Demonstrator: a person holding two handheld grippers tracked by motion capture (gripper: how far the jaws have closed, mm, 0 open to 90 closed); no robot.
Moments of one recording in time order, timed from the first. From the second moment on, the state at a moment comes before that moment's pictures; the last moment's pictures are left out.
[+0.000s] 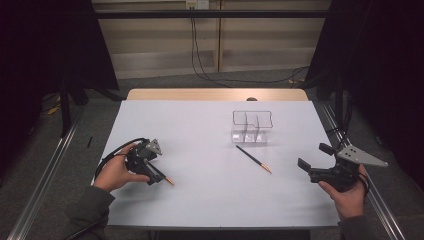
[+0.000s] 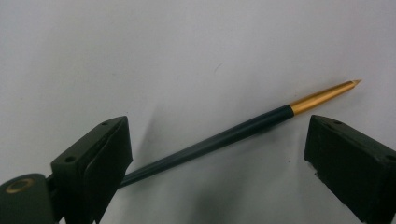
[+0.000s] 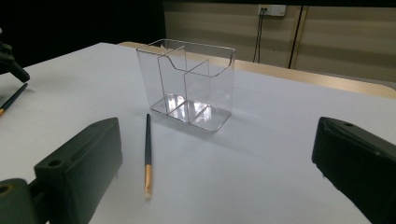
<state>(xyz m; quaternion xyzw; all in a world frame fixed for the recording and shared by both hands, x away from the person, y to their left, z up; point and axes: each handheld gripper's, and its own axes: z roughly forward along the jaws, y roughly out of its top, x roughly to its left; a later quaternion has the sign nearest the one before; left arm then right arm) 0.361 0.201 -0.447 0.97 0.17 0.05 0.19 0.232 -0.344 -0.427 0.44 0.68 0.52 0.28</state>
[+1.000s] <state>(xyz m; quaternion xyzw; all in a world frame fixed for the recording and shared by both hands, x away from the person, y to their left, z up) 0.362 0.199 -0.451 0.97 0.17 0.01 0.17 0.232 -0.344 -0.428 0.43 0.68 0.52 0.29</state>
